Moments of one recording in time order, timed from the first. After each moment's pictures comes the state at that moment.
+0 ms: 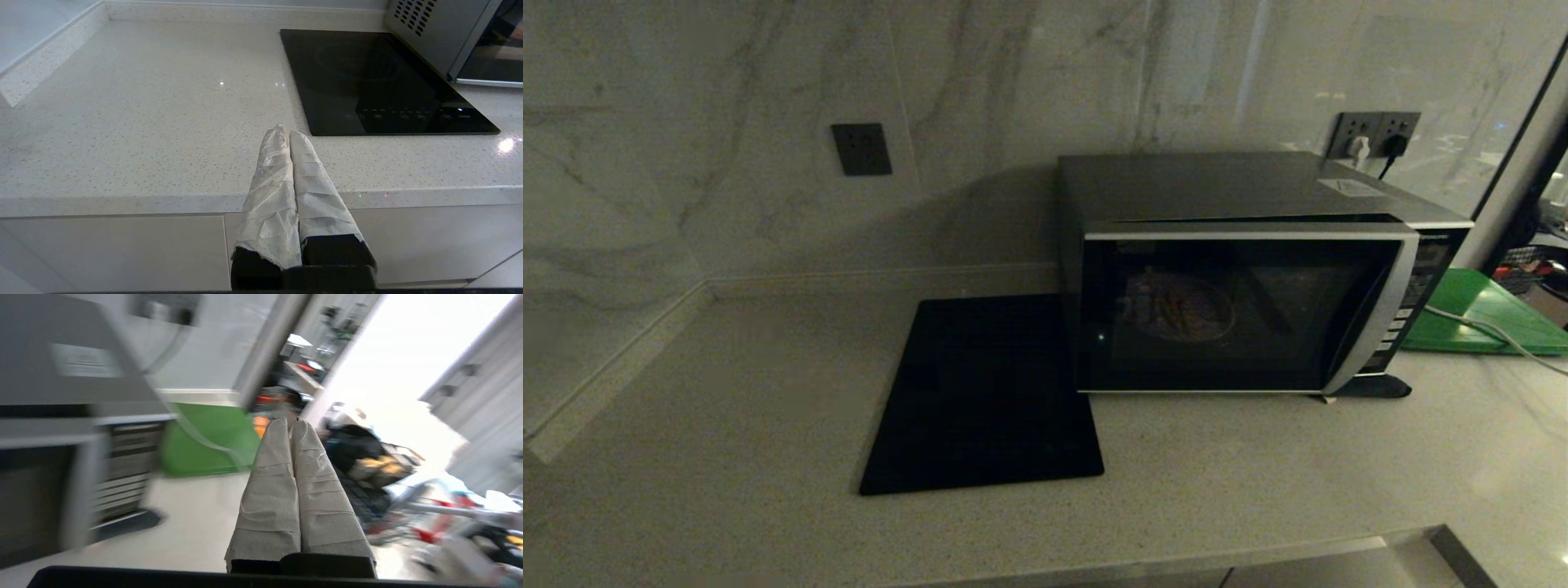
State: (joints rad) left arm 0.00 0.00 0.00 -0.01 0.03 -0.07; right arm 0.21 1.19 -1.19 -0.21 -0.88 -0.55
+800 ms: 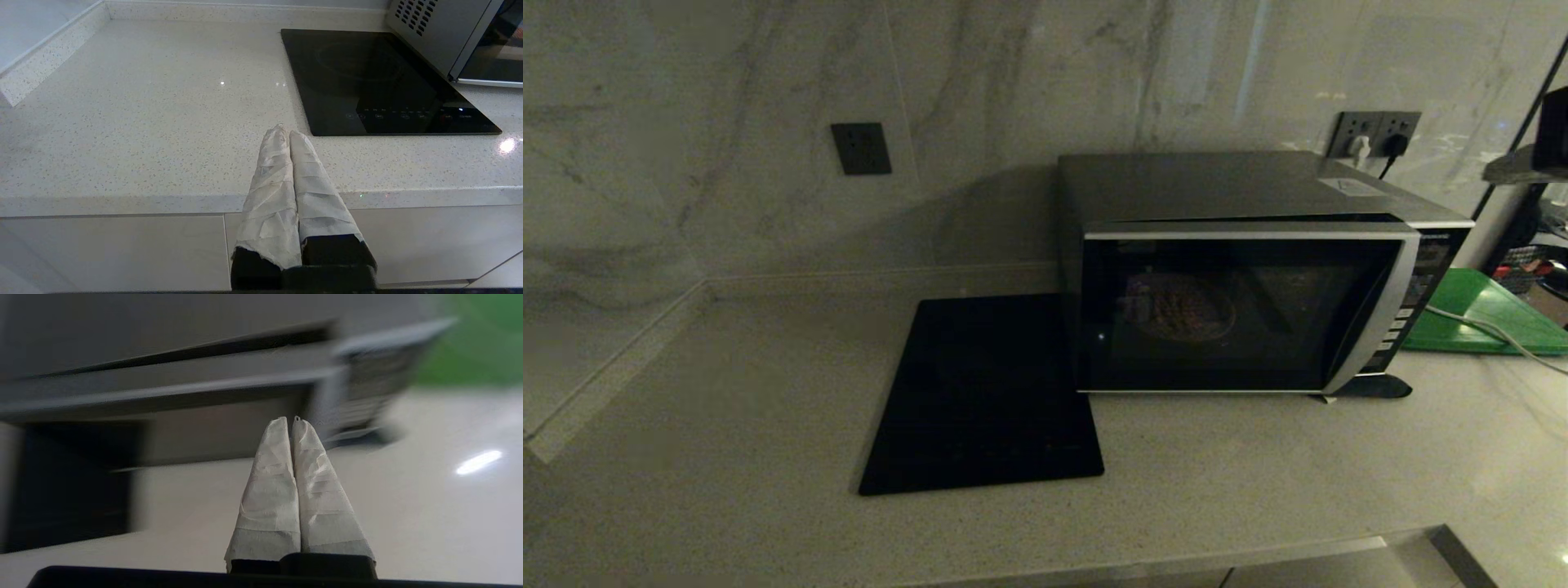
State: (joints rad) left arm 0.00 0.00 0.00 -0.01 0.03 -0.07; right arm 0.02 1.57 -1.85 0.72 -0.02 0.26
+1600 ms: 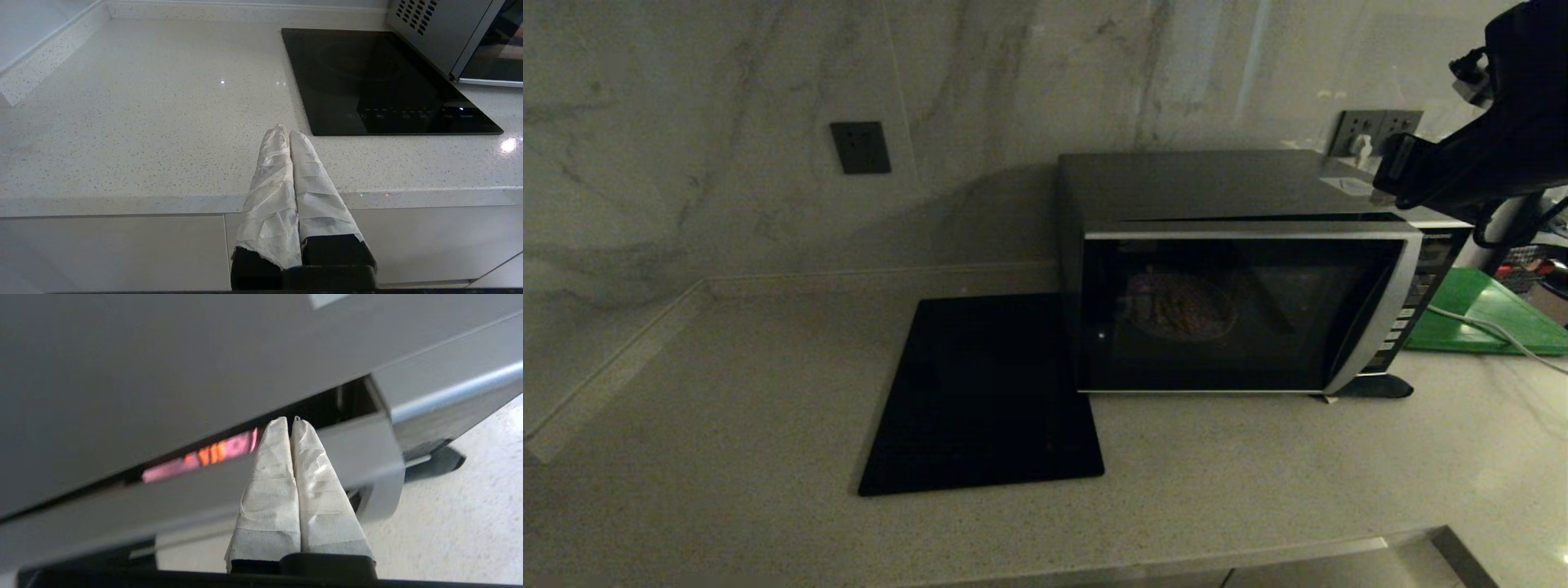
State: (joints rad) left arm 0.00 0.00 0.00 -0.01 0.03 -0.07; right arm 0.02 1.90 -1.99 0.55 -0.12 0.40
